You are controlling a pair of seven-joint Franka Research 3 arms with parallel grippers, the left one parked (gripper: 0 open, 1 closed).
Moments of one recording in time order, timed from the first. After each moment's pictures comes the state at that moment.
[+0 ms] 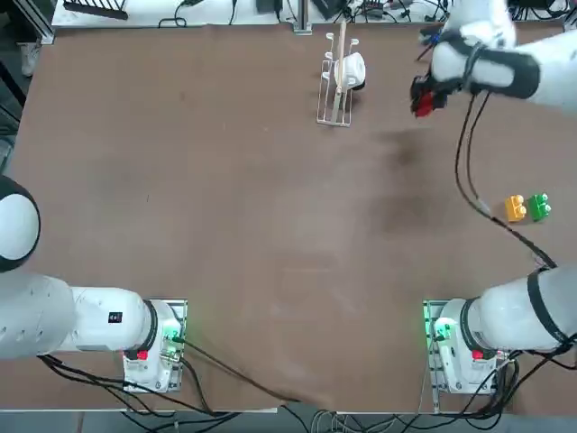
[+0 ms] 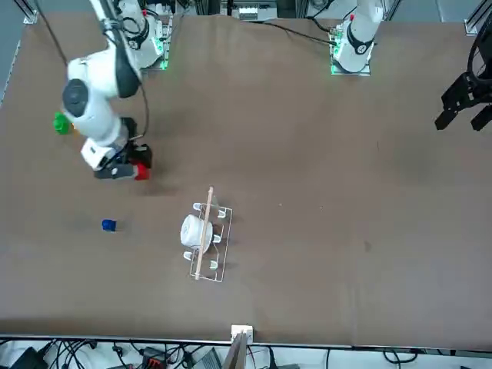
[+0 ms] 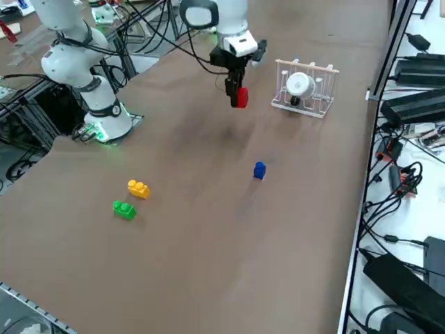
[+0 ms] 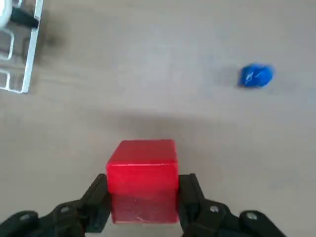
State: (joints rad) arm -0.01 0.12 0.17 -2.08 -0.03 2.20 0.03
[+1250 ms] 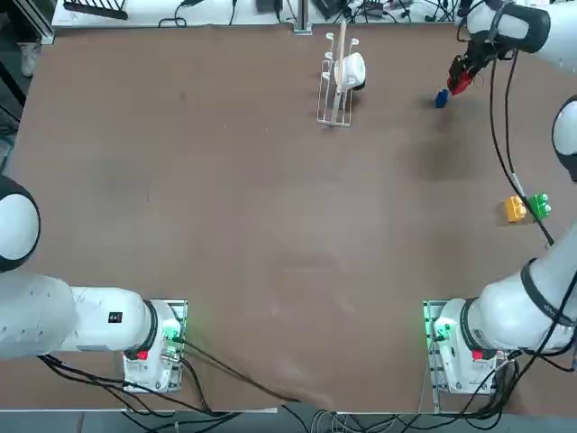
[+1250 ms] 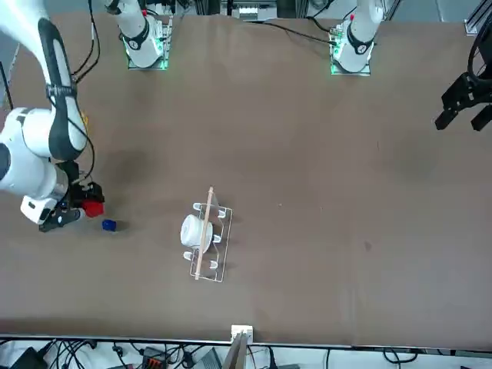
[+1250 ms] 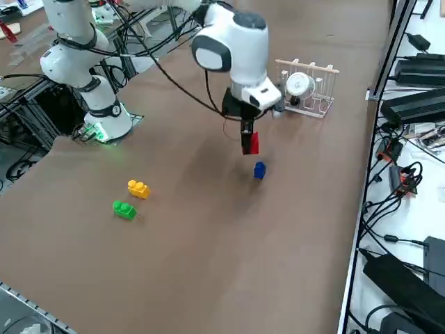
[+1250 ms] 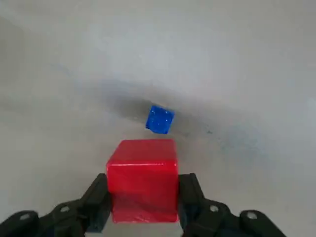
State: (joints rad) arm -0.07 0.45 -0.01 -1.75 -0.02 2.16 -0.36
